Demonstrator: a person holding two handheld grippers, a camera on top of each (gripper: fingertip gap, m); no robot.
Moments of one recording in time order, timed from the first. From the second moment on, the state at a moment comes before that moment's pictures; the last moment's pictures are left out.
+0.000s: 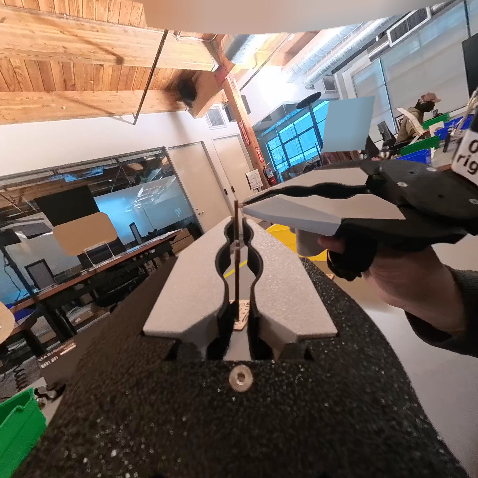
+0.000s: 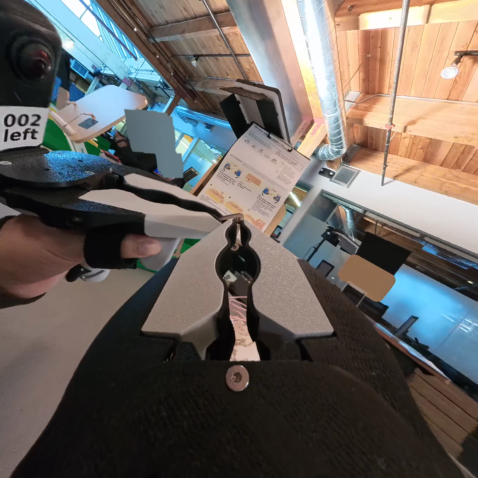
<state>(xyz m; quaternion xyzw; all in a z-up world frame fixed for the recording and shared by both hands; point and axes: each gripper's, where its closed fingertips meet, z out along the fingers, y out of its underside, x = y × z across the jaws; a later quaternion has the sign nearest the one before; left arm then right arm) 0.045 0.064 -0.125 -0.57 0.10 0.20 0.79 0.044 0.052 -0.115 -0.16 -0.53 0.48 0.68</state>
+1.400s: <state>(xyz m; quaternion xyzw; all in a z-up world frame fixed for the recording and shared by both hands) 0.036 0.065 -0.129 -0.58 0.14 0.23 0.77 0.035 0.057 -0.127 -0.17 -0.58 0.44 0.66</state>
